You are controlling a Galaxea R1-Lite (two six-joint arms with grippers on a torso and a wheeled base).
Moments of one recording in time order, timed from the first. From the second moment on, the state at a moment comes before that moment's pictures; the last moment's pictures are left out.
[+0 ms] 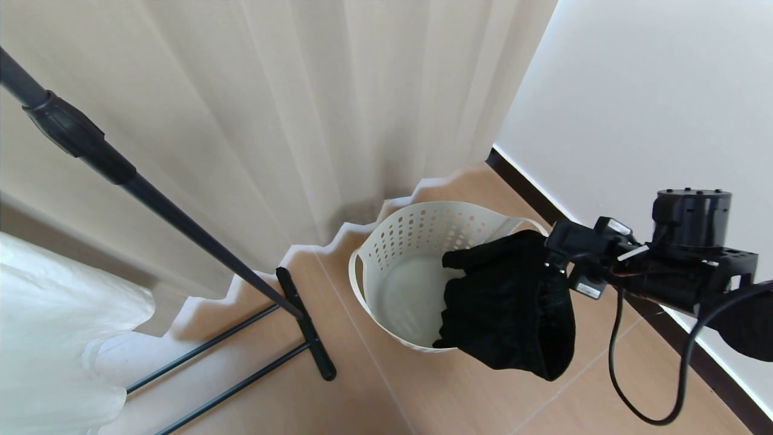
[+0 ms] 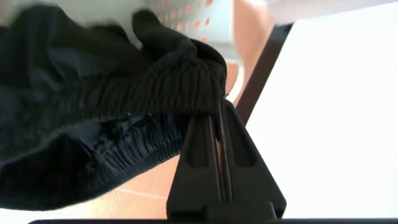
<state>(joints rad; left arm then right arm) 0.01 0.00 0.00 0.00 0.13 -0.05 0.21 1.73 -0.72 -0.64 0.03 -0.99</state>
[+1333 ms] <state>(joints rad) 0.01 0.00 0.00 0.00 0.12 -0.05 0.29 1.54 -0.64 -0.70 0.05 -0.89</state>
